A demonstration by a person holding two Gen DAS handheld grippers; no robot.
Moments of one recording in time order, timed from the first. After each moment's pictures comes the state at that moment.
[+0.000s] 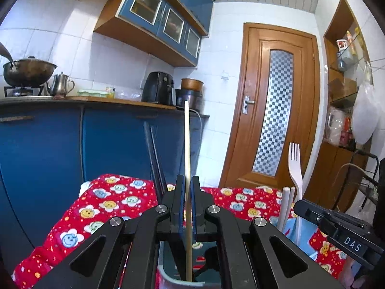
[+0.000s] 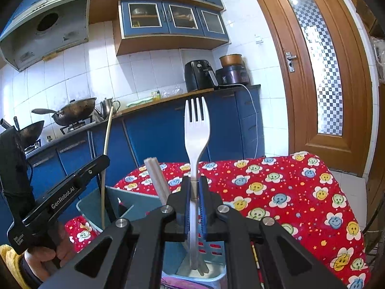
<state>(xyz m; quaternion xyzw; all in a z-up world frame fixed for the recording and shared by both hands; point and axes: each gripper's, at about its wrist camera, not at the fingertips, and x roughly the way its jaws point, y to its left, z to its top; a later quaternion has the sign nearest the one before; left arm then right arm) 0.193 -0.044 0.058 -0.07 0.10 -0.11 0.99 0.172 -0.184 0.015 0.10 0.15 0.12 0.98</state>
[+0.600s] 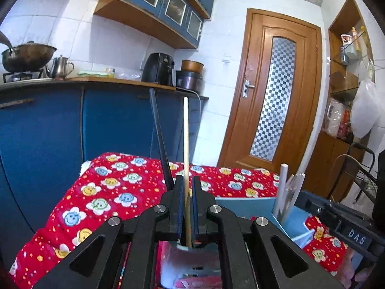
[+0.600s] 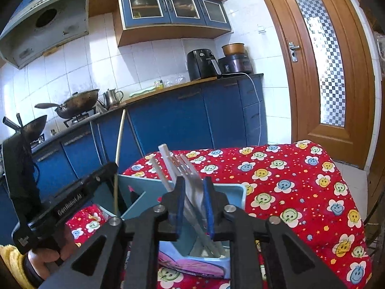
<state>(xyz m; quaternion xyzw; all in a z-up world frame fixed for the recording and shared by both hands) 0.184 -0.037 0.050 -0.08 0.16 -0.13 0.98 0.159 -0.176 0.020 0.10 0.19 0.13 0.97</state>
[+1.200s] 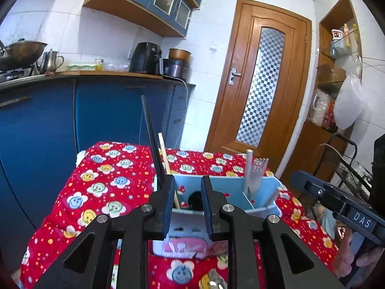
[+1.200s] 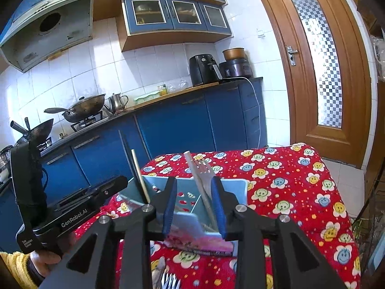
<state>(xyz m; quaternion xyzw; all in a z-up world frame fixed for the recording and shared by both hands) 0.142 -0.033 0.072 -0.07 0.21 -0.17 0.96 0.112 -0.172 0.049 0.11 0.19 0.13 0.97</state>
